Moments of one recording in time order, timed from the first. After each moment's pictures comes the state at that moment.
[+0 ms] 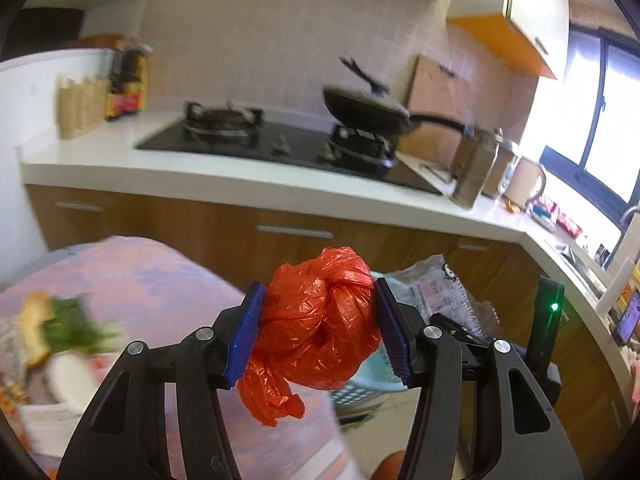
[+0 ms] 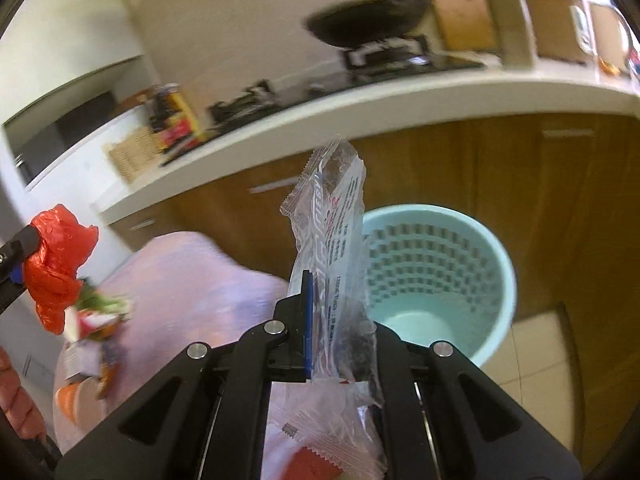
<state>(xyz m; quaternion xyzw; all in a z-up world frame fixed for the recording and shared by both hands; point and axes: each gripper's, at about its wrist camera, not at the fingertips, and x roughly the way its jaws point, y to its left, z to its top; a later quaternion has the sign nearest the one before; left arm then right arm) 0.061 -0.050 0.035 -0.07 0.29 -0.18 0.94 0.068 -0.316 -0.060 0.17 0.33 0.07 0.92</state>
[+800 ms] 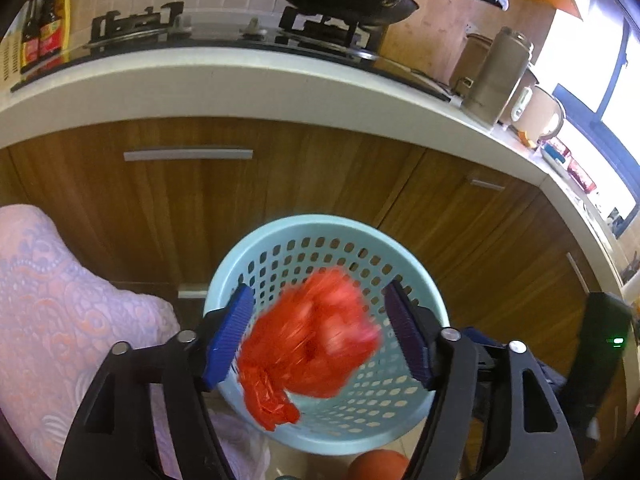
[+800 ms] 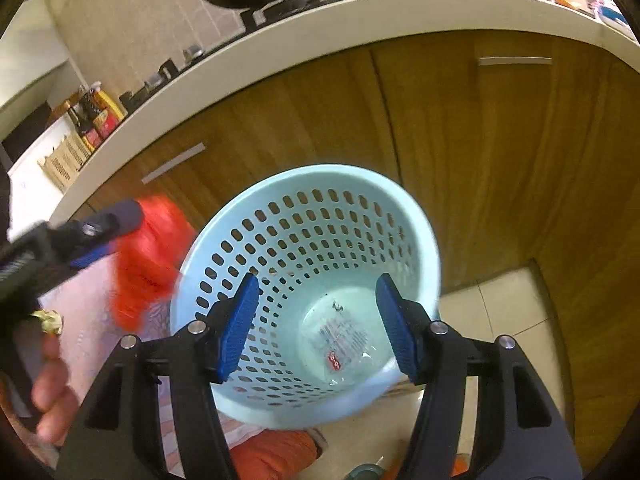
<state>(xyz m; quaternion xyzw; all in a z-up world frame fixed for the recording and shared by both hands) 0.186 -0.181 -0.075 -0.05 0.41 -0.21 0.88 0.086 -0.378 -0.115 0.19 0.38 0.00 0.90</state>
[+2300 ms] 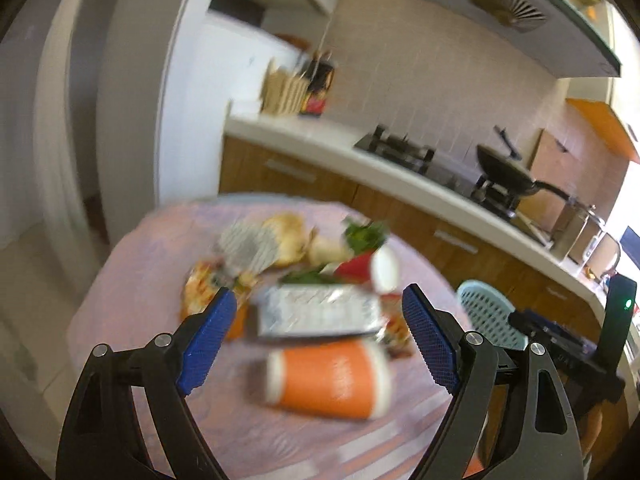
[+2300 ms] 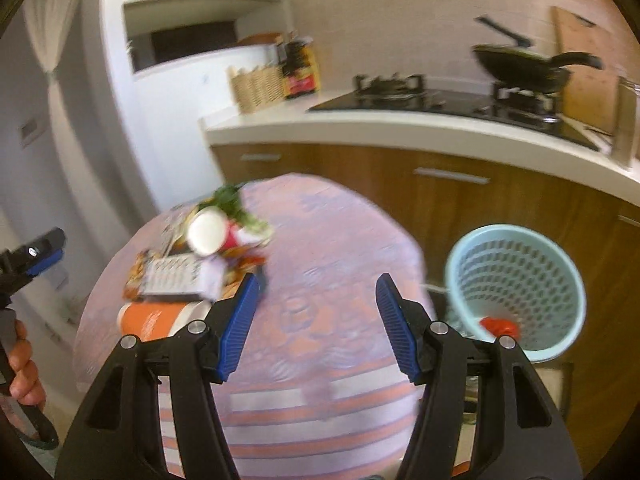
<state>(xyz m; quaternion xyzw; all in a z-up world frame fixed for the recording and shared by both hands) -0.130 0.191 0.018 -0.17 0.26 0.05 0.95 -0.038 -0.081 -0.006 0.01 0.32 0.23 0.92</state>
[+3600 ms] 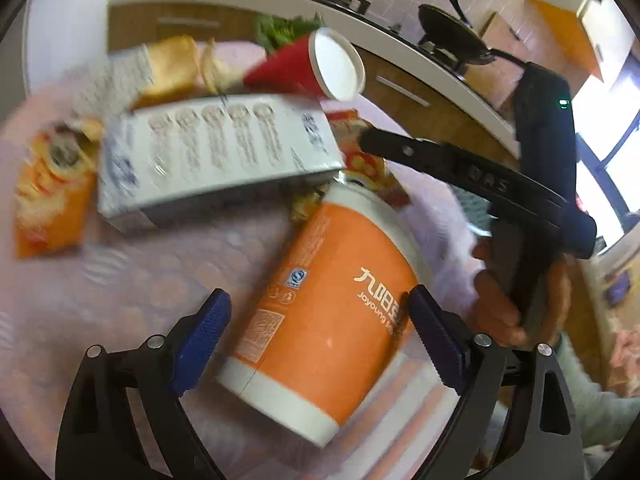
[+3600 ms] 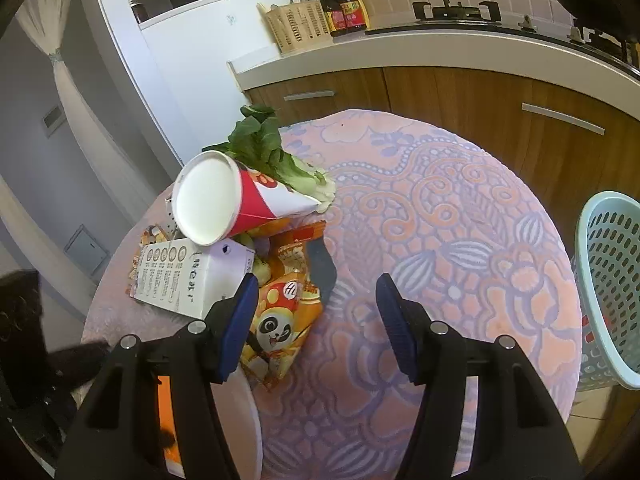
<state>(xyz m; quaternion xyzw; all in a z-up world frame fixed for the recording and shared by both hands) -0.063 0.149 -0.107 -0.15 0.44 -0.15 0.87 0.058 -0.008 -0.086 0.04 0.40 0.31 0.86</state>
